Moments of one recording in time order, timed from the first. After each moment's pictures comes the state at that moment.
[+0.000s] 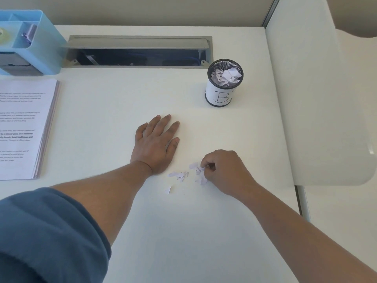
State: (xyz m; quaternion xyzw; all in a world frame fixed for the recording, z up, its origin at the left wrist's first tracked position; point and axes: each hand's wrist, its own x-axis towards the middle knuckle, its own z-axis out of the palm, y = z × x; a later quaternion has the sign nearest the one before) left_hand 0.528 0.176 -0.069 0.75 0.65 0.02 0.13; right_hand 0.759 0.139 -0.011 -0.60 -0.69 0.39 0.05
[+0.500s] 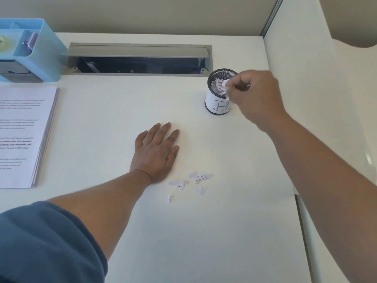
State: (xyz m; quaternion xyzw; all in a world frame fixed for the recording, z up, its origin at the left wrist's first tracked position) left_hand 0.526 0.176 -0.070 0.75 0.64 0.02 0.13; right_hand 0.789 0.279 0.058 -0.65 -0.62 0.30 0.33
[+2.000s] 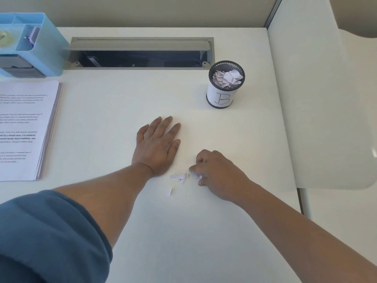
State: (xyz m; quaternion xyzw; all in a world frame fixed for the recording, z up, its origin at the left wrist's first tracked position) left_hand 0.527 0.176 -0.072 0.75 0.65 0.02 0.13; right_hand 0.754 0.142 -0.020 -0.47 -0.81 0.34 -0.04
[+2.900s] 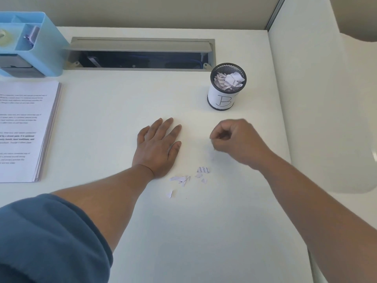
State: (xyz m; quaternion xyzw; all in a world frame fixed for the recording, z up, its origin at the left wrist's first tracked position) left_hand 0.527 0.177 -0.071 0.75 0.64 0.02 0.14; right_hand 0.775 0.203 0.021 -0.61 -0.61 0.47 0.18
